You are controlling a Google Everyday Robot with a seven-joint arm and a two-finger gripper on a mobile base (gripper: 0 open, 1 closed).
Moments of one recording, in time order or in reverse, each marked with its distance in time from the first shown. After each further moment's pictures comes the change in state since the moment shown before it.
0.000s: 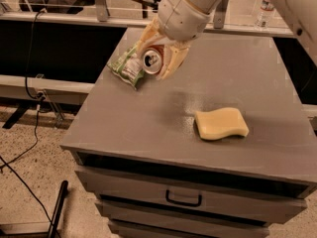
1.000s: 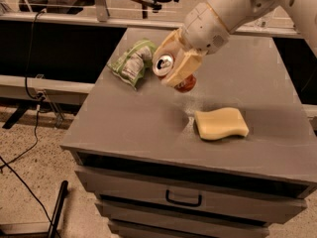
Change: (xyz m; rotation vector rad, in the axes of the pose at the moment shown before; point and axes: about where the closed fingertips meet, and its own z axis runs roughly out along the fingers) arm 0.019 0.023 0.001 0.065 -0.269 0.469
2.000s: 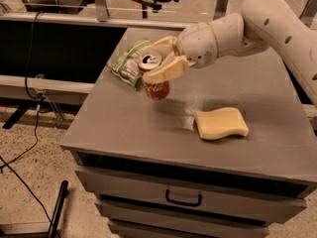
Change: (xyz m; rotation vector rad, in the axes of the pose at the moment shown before) arm -0.026 -0.016 0.023 0.064 -0.479 0.126
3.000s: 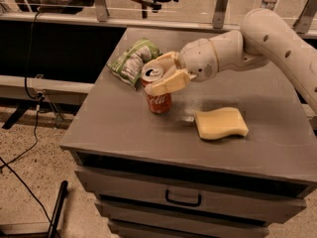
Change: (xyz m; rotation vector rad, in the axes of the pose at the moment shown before) arm 0.030 0.013 0.002 0.013 -0.007 0.117
